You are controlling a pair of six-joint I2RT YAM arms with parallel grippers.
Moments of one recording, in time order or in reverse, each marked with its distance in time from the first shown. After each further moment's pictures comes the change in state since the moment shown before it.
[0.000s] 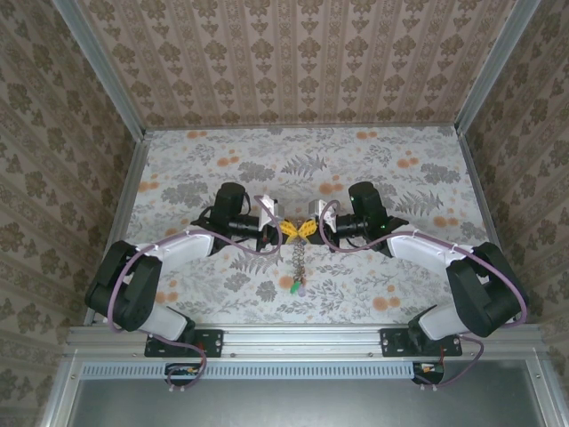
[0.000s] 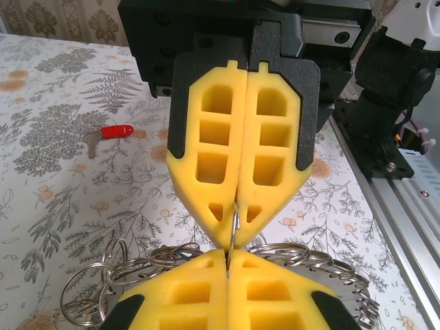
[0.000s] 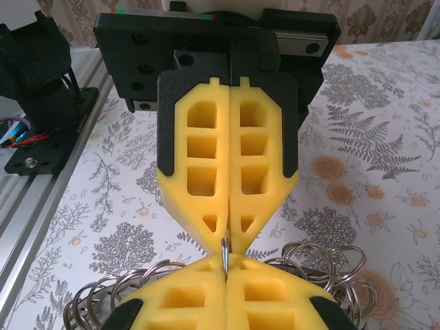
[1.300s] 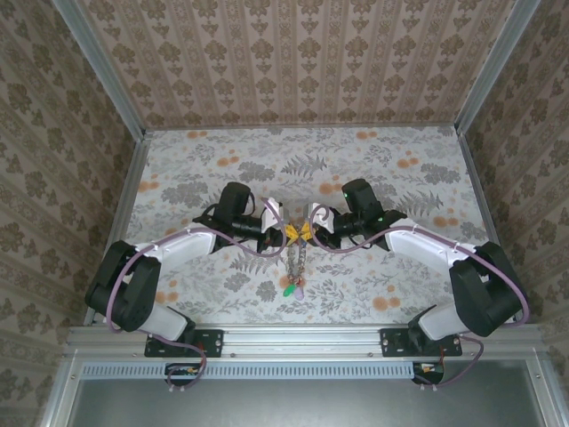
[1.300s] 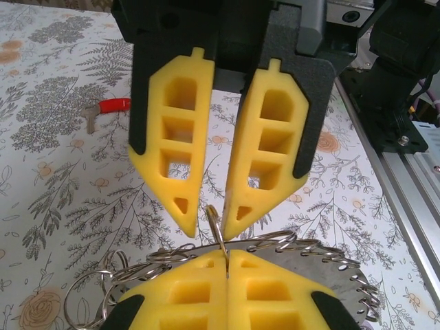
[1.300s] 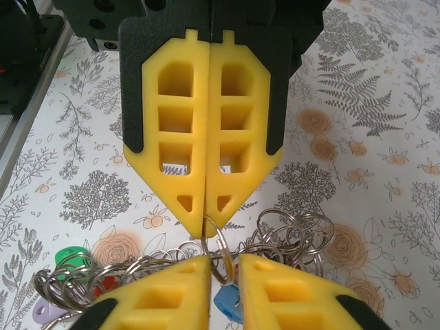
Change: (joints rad) left arm -0.025 0.000 0.047 -0.158 -0.079 0.098; right arm 0.021 0.006 0.097 -0.270 0.156 -0.195
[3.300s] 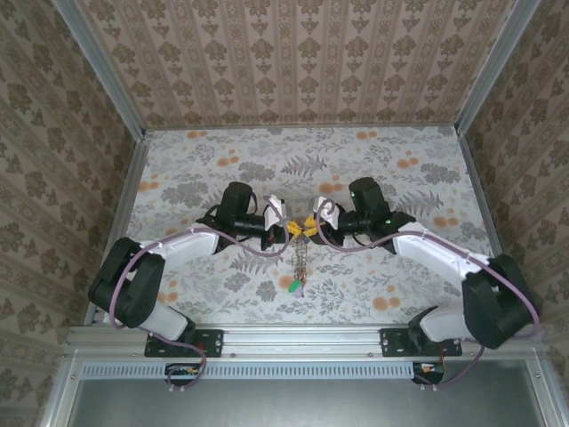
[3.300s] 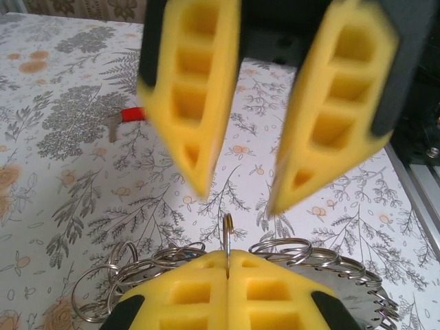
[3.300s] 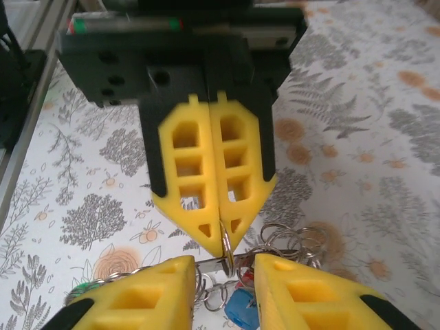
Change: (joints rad) left arm -0.014 0.026 -0.019 0.145 -0.051 -0.079; right arm -0.013 -0.116 -0.026 0.014 0.052 0.127
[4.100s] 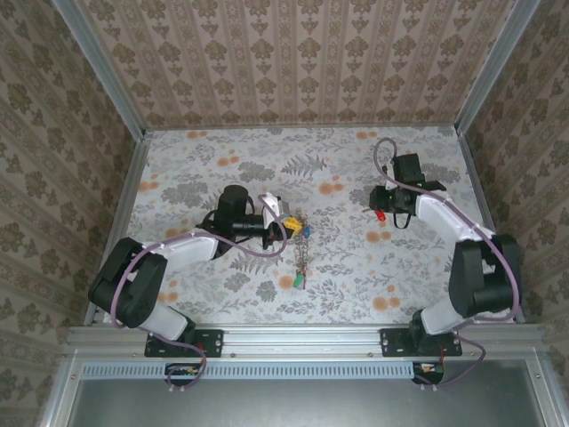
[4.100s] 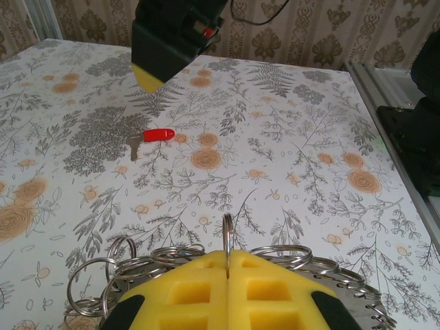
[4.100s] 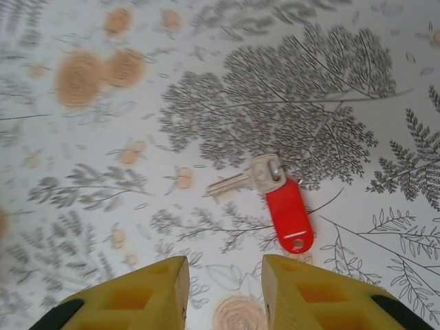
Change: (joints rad) left arm 0.002 0.000 -0.063 0.210 -0.016 -0.133; right arm -0.407 0.223 0.236 -0.419 0.576 0.752
